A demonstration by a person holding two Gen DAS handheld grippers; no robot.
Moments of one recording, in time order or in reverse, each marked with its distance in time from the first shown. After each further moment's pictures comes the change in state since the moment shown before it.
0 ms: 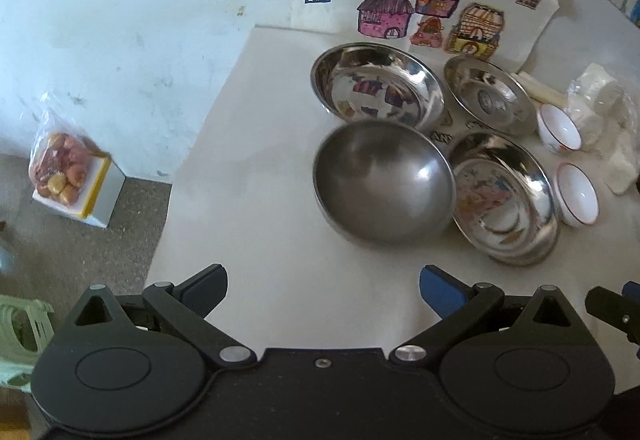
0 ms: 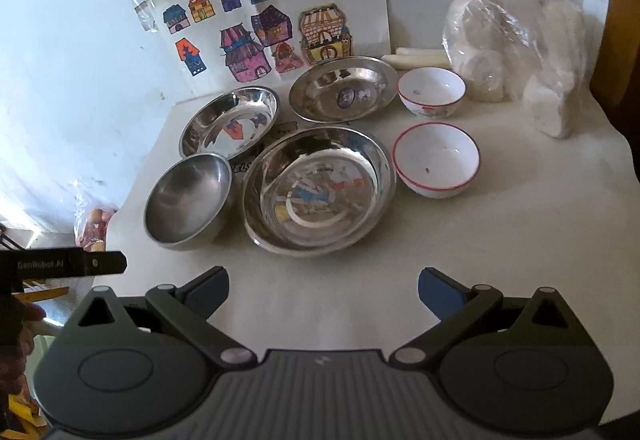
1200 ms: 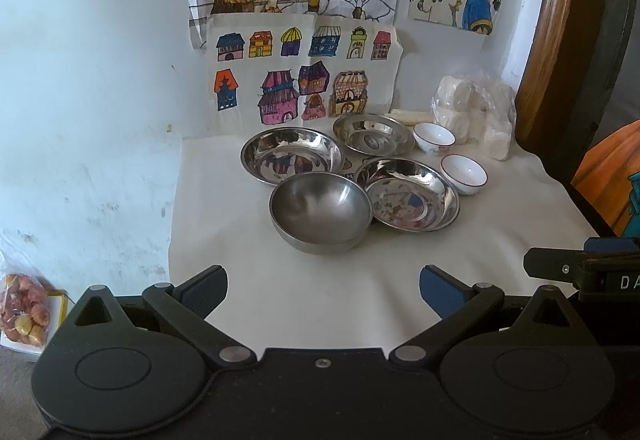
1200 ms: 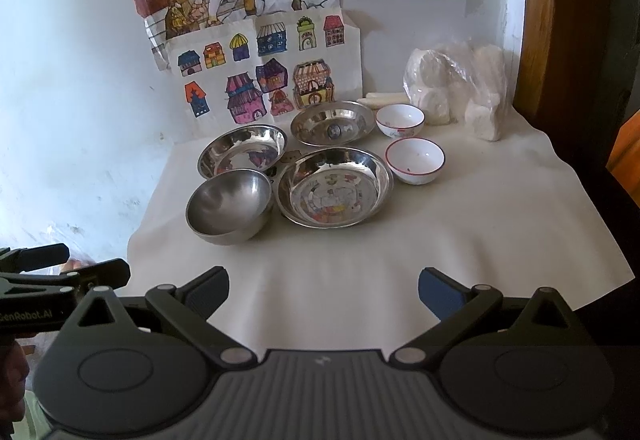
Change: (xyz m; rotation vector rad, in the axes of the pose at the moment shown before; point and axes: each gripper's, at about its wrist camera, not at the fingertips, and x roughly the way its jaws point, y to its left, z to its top) left arm -0.093 0.040 -0.085 0.343 -0.329 -0.244; right arm -0.092 0.101 -0.091 0.090 -0.205 -0.184
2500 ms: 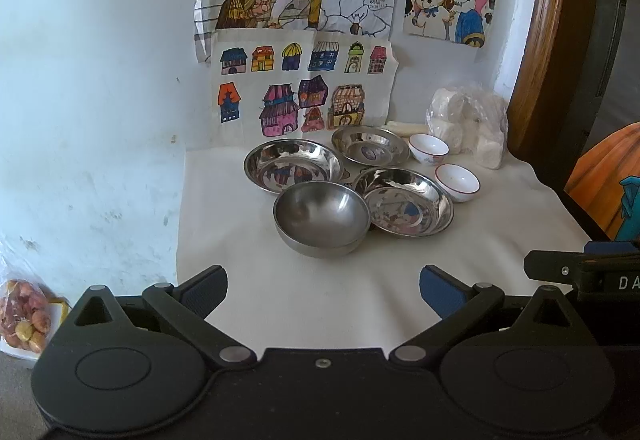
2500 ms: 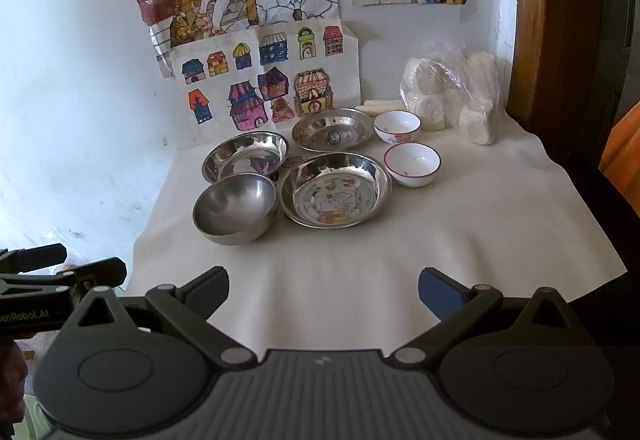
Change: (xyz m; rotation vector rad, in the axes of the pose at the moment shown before) left arm -0.020 0.009 -0.008 0.007 -0.051 -0.015; right arm -0.022 0.009 -0.012 0.007 -0.034 -0.010
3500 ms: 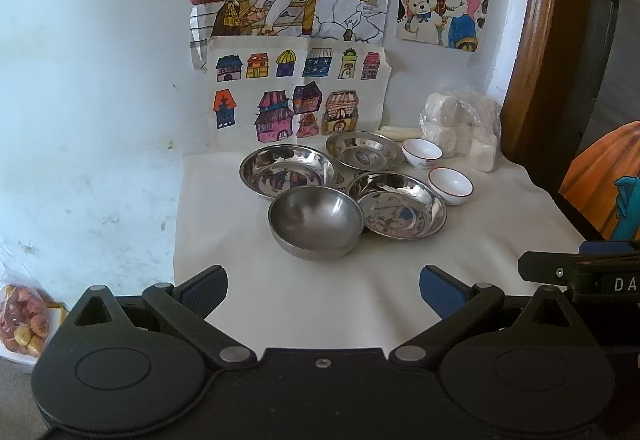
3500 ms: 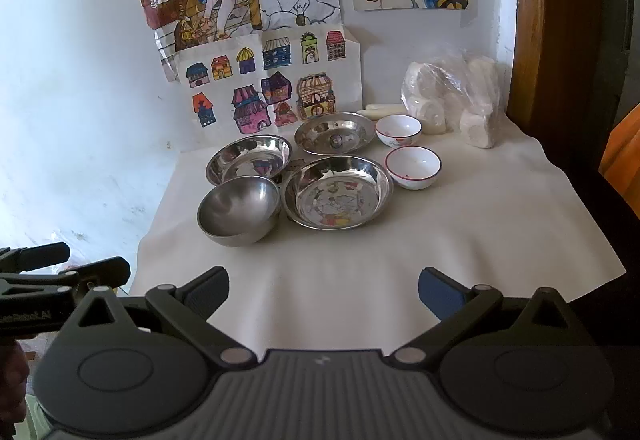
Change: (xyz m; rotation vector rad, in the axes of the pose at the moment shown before) left arm -0.011 -0.006 0.003 0.008 -0.016 -0.006; right arm -0.005 0.002 -0.002 -0.003 -0.015 0.004
